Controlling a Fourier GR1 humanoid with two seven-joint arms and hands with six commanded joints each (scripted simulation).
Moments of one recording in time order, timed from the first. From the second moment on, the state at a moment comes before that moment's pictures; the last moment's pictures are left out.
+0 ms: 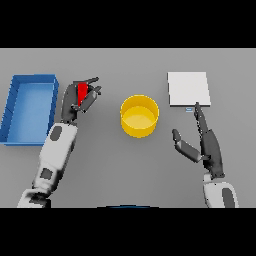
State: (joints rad) left arm -0.63 0.01 0.12 -0.73 -0.18 0.20 -0.39; right arm 0.10 -0.06 0.11 -1.68 0.23 -0.04 -0.14
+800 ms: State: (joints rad) left arm -0.68 0.18 -0.28 -1.01 -0.56 0.10 -0.05; right arm 0.11 -0.07 0.12 -1.70 0.27 -0.05 -0.16
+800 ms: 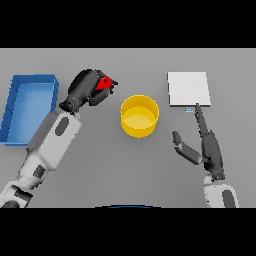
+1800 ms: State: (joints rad) left arm -1.16 0.21 -0.87 -0.73 -1.13 -0.31 -0.03; right arm 0.11 -0.06 0.13 -1.69 0.26 -0.03 -0.14
